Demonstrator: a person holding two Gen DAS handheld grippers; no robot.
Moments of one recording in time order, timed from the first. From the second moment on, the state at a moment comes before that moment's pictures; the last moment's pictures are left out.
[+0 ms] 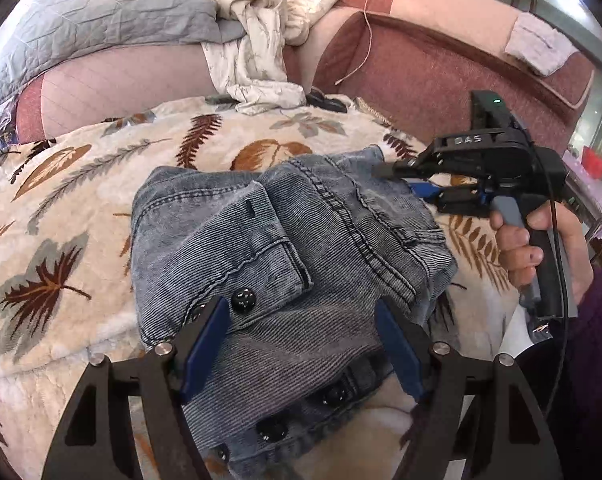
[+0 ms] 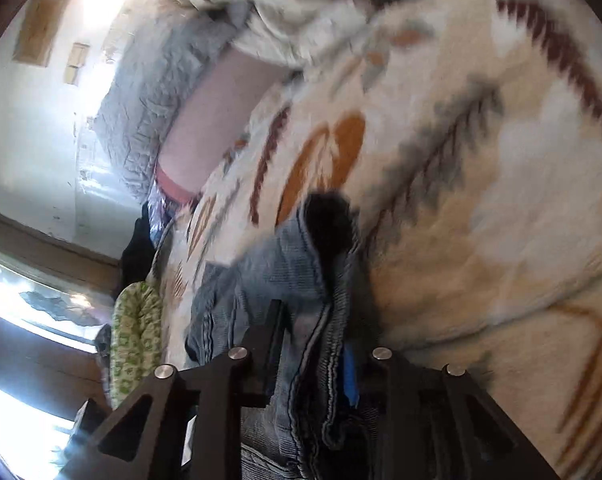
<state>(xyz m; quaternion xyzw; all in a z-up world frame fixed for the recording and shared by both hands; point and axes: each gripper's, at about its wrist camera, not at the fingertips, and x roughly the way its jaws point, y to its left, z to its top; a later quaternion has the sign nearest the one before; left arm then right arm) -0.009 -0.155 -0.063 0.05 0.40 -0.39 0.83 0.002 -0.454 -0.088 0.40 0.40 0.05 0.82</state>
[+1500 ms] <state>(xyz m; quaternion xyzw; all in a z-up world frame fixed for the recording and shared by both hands) 0.080 -0.144 -0.046 0.02 0.41 -0.26 0.87 0.010 -0.373 -0.052 0.27 0.40 0.07 0.88</state>
